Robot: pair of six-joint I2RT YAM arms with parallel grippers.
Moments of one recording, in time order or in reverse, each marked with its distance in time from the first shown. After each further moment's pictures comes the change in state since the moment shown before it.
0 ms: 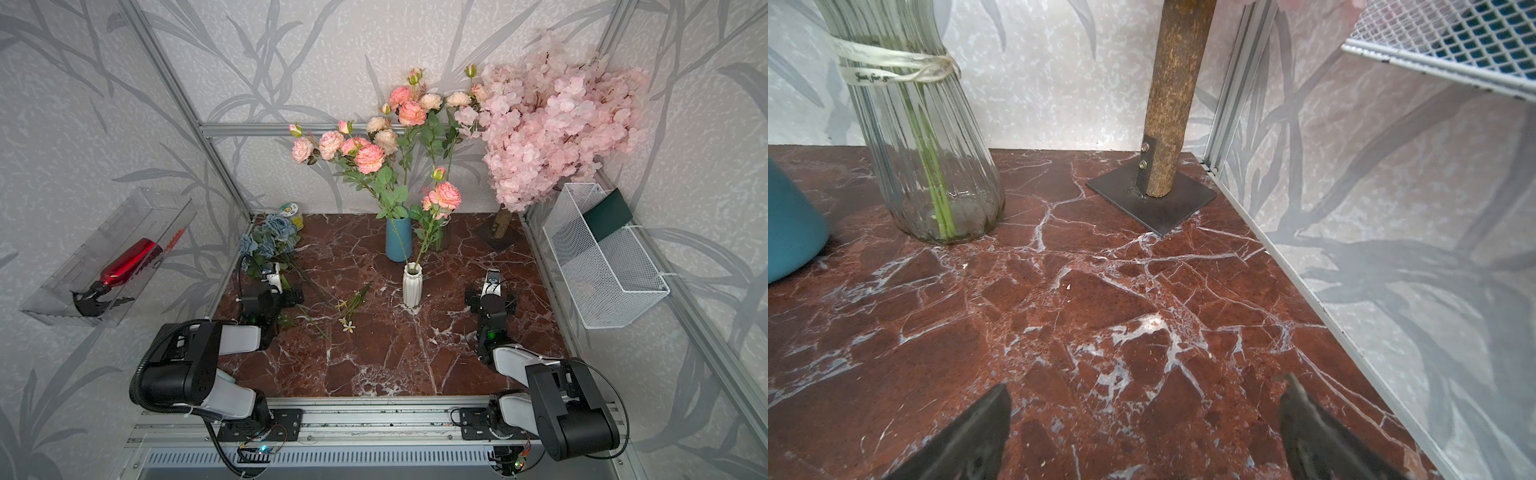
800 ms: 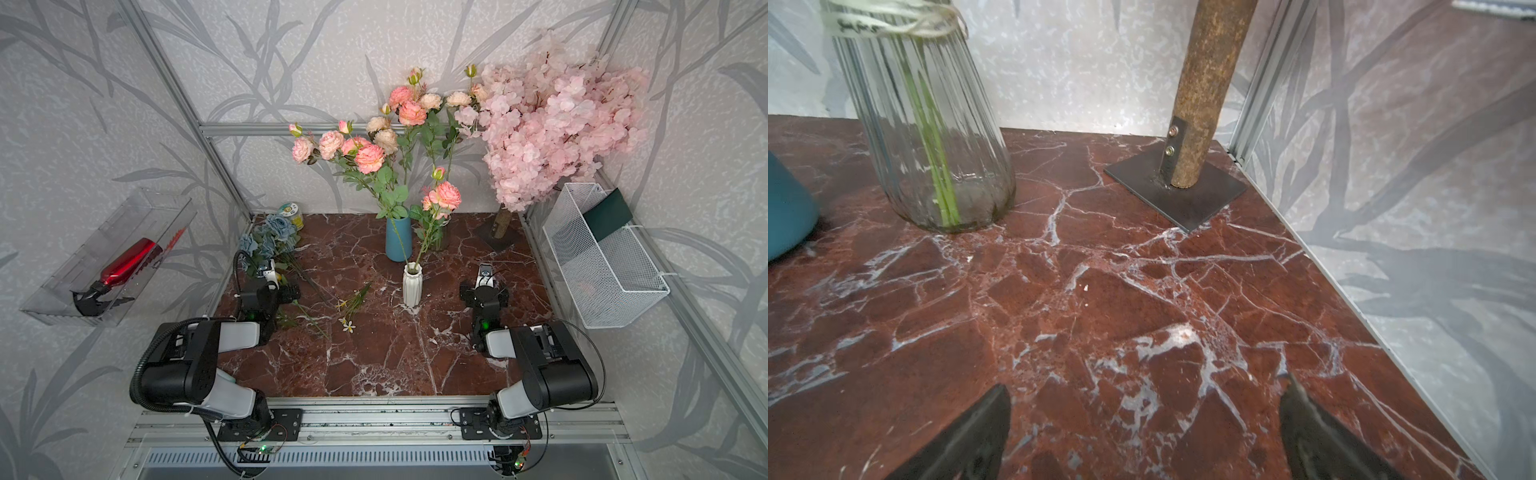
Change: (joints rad) left arm 0.023 0.003 0.041 -0.048 -0.048 -0.022; right arm 0.001 0.245 0.107 0.108 -0.051 -0.029
